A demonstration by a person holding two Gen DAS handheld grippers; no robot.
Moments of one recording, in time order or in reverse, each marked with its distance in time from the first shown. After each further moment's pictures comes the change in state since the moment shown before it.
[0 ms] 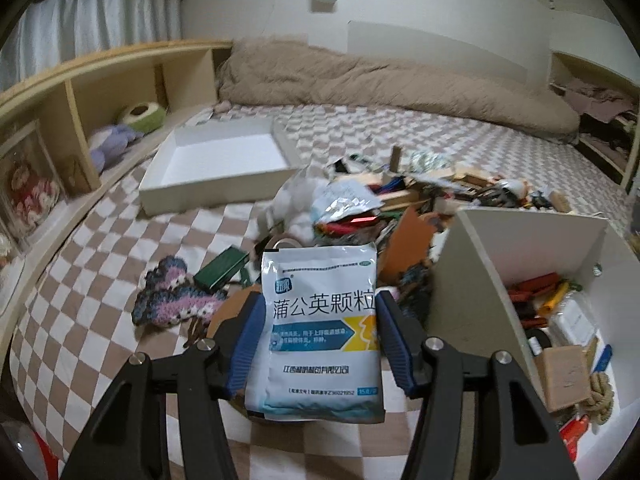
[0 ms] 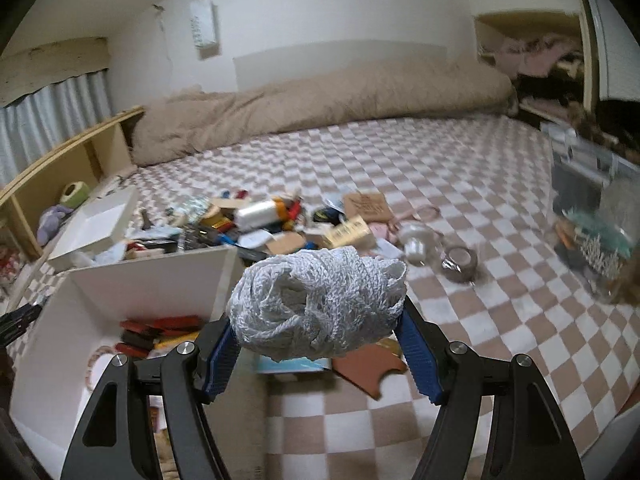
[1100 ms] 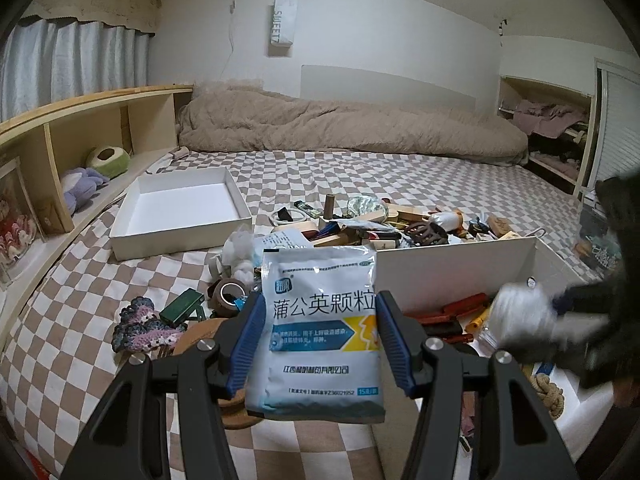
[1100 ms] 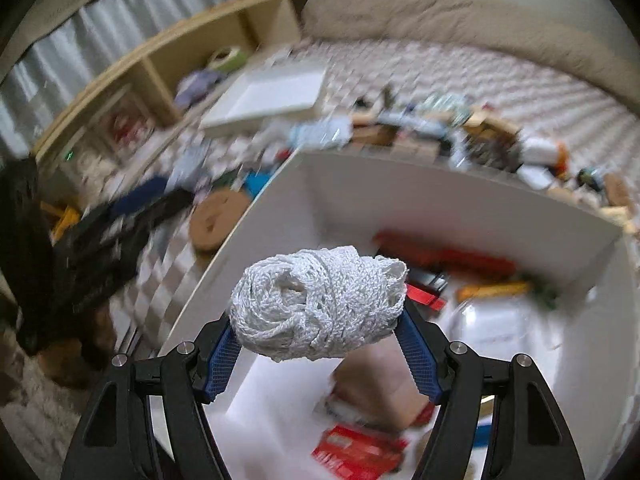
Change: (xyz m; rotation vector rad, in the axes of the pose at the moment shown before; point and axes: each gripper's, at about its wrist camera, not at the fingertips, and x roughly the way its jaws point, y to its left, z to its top) left arm -0.054 -0.021 0.005 0.037 -0.135 -0.158; right arm 0.043 0.246 -0.036 -0.299 0.461 0.474
